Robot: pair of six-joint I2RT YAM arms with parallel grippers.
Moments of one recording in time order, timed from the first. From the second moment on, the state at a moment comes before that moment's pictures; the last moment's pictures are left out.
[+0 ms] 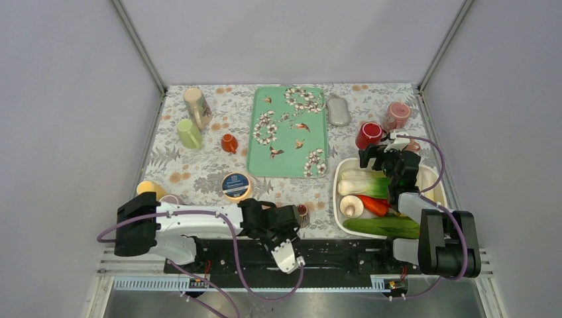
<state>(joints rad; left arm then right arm) -1.36 1.37 0.89 -0.75 0.06 1.20 -0.07 1.26 0.33 0.70 -0.28 0.08</state>
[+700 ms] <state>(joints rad) -1.27 1.41 0.84 -0.66 -0.11 1.13 -0.07 1.26 0.34 0.70 -0.28 0.08</state>
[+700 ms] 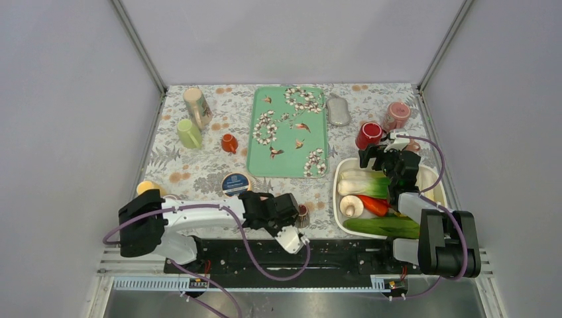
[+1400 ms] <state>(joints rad) -0.77 1.21 0.94 -0.52 0.12 0.58 0.02 1.14 0.56 0.39 -0.38 0.22</state>
